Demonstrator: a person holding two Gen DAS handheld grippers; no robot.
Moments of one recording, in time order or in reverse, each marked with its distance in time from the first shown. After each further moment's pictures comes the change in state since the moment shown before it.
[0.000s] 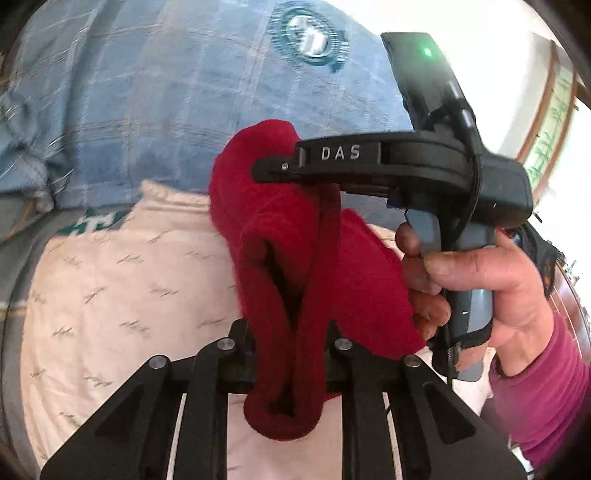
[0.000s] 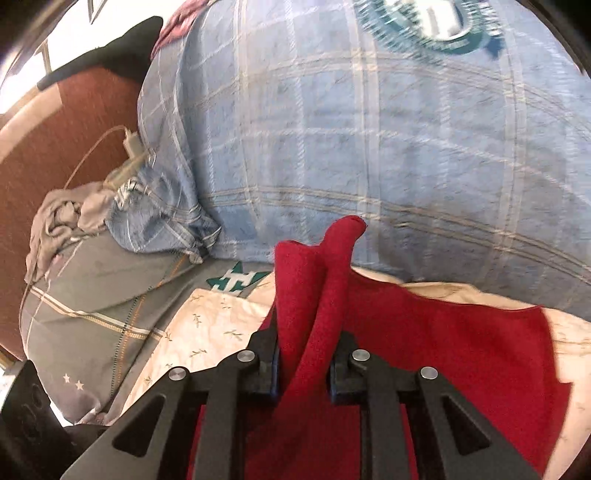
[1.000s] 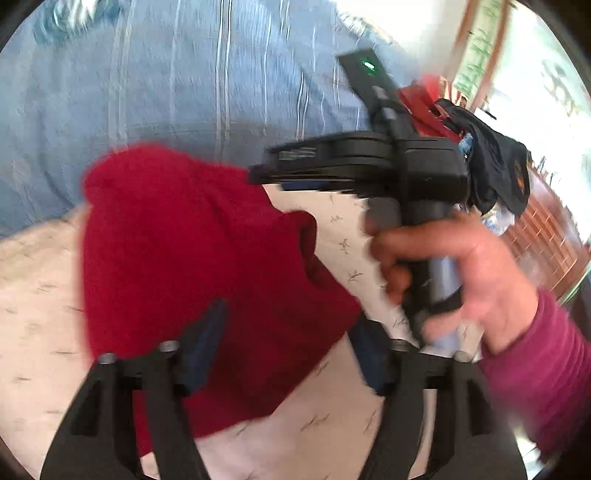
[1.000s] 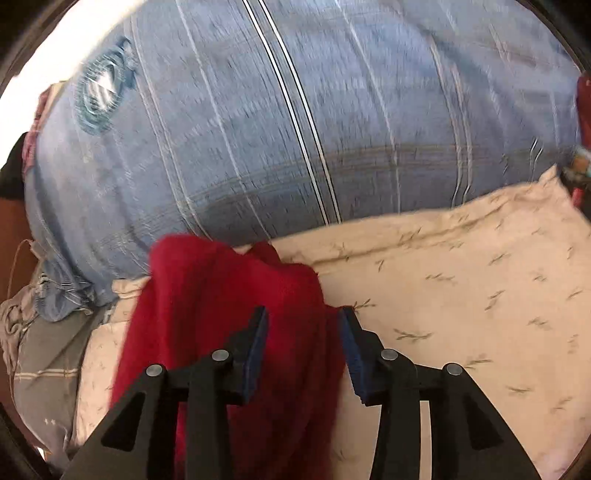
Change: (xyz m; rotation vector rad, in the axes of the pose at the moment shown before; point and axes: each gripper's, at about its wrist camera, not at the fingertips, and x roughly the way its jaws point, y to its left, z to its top) left arm 0.087 -0.161 0.008 0.341 0.177 -0.116; right arm -0.098 -0.227 -0.076 0.401 -0.054 -0.215
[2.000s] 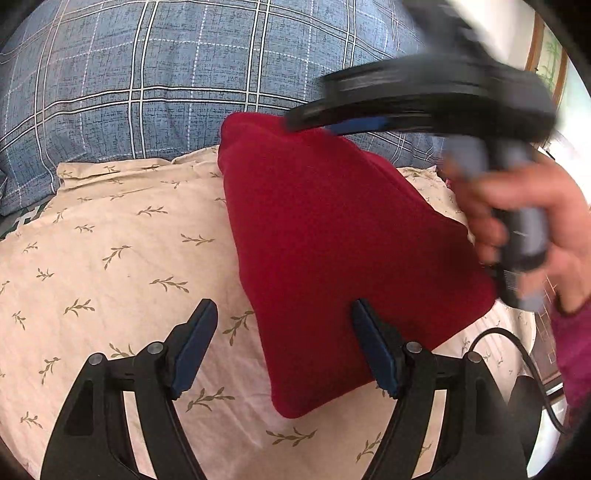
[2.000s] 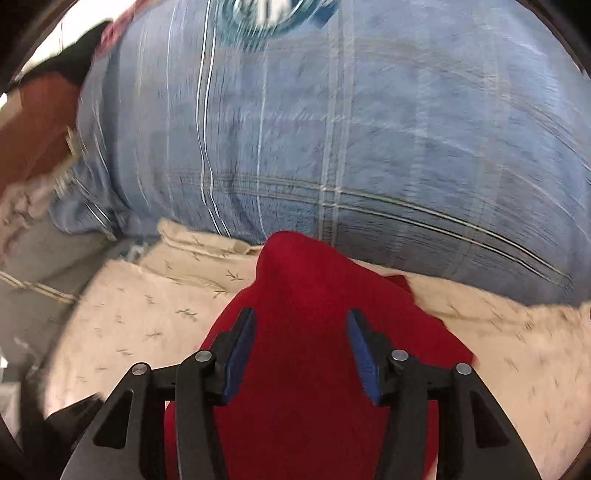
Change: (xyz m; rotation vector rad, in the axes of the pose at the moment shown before) left arm -0.005 0.075 -0.060 -0.213 0.003 0.172; right arm 0.048 0.137 0.017 -0.422 0.096 0.007
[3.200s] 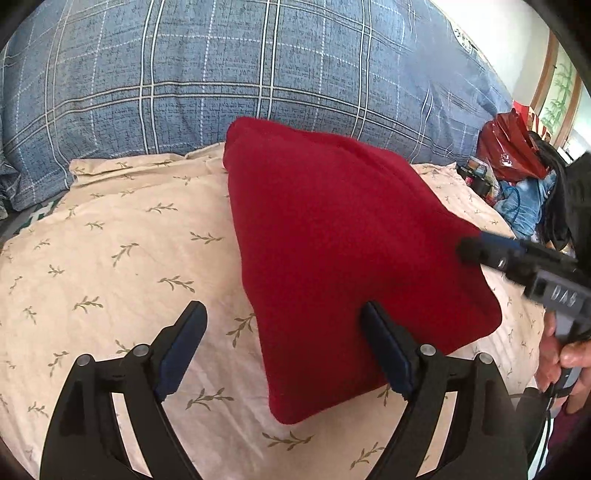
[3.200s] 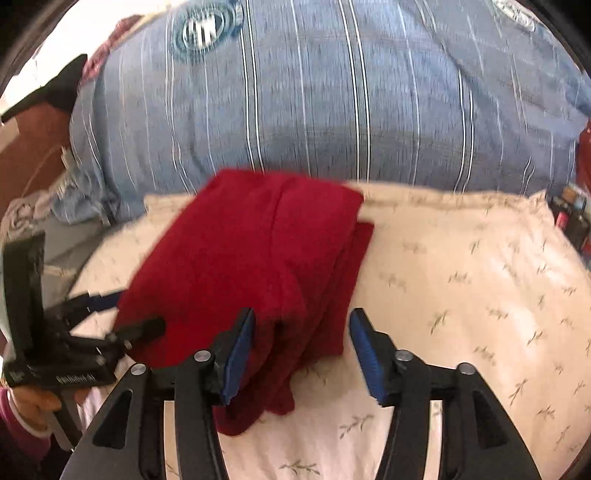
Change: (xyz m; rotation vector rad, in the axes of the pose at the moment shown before) left arm 0.005 -0.013 0.006 -0.024 0.032 0.089; right arm -0.101 -0.069 -0.124 0.180 -0.066 -0.024
